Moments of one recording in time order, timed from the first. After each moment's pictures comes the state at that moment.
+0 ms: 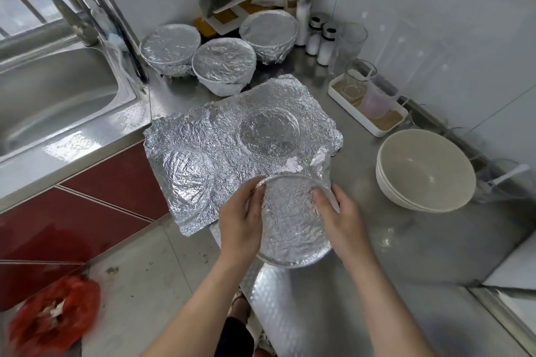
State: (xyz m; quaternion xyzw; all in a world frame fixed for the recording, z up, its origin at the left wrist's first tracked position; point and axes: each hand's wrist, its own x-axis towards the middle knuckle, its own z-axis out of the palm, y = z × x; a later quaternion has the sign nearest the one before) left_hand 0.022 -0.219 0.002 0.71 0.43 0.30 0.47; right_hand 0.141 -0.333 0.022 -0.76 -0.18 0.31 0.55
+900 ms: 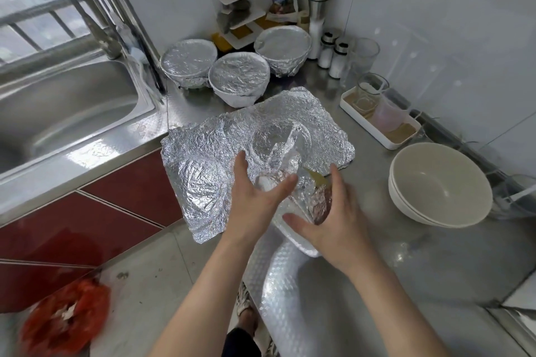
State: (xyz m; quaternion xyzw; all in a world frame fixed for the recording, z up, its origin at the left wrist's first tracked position) left_hand 0.035 -0.200 0.071 0.62 0.46 0.20 0.61; right_hand 0.132 -0.317 0.041 -0.84 -0.36 0.20 0.35
